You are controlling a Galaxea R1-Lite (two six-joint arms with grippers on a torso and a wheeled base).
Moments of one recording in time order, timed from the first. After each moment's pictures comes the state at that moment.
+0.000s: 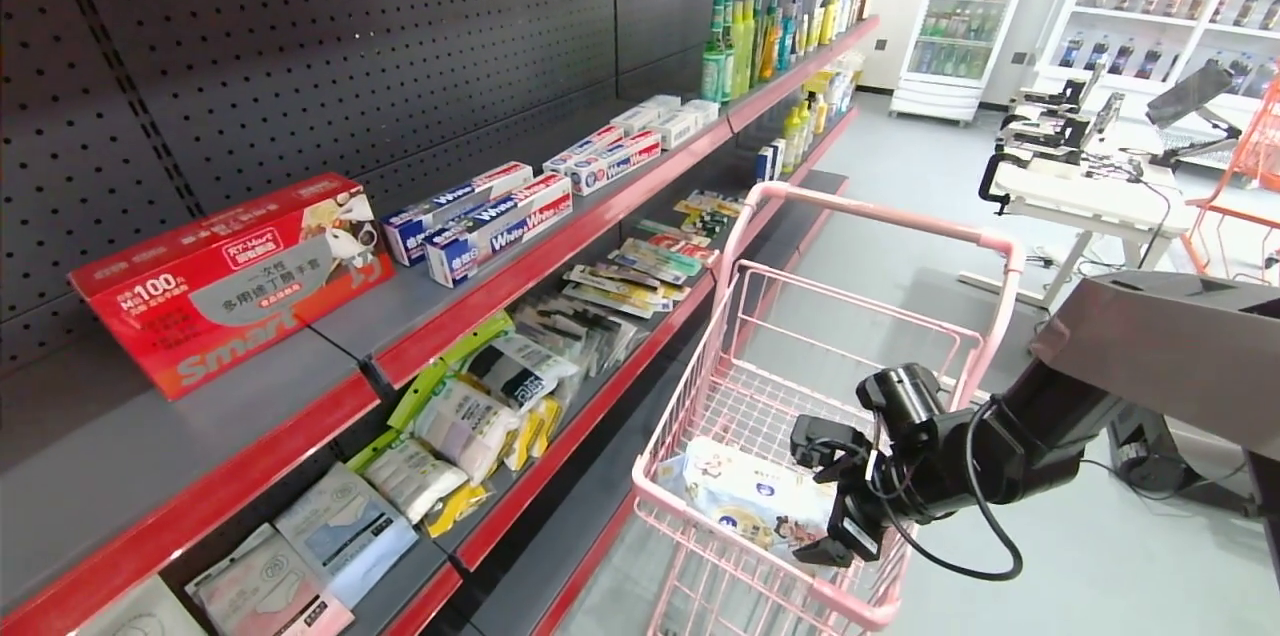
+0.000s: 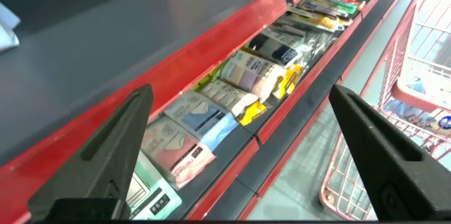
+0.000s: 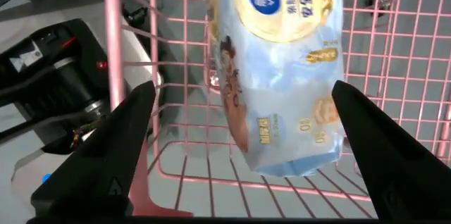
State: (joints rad) left arm 0.08 0.09 0.00 0.00 0.02 0.01; right arm 0.25 2.31 -0.86 -0.34 0.33 -0.73
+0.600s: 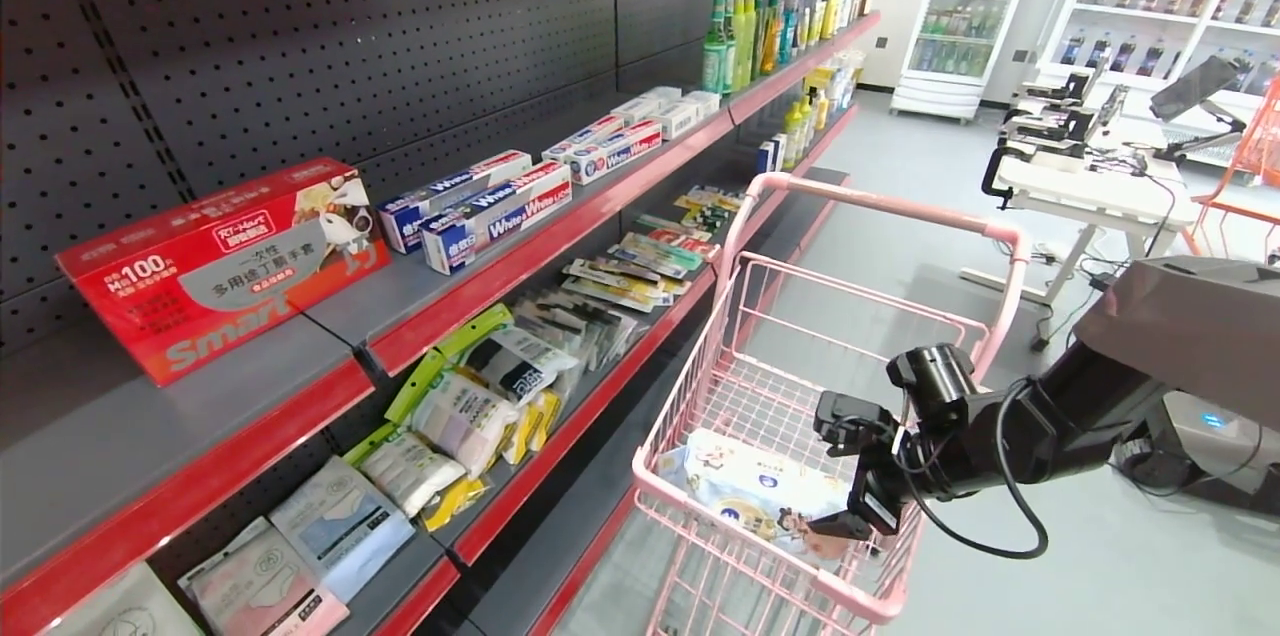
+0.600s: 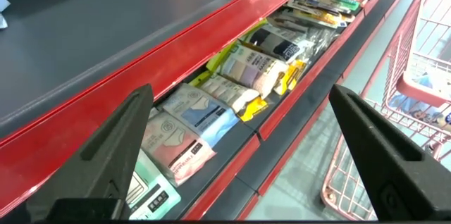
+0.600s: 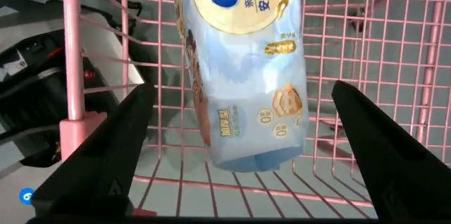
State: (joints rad) left arm 0.08 0.09 0.00 0.00 0.02 0.01; right arm 0.17 2.27 -0.87 -0.34 0.40 -0.79
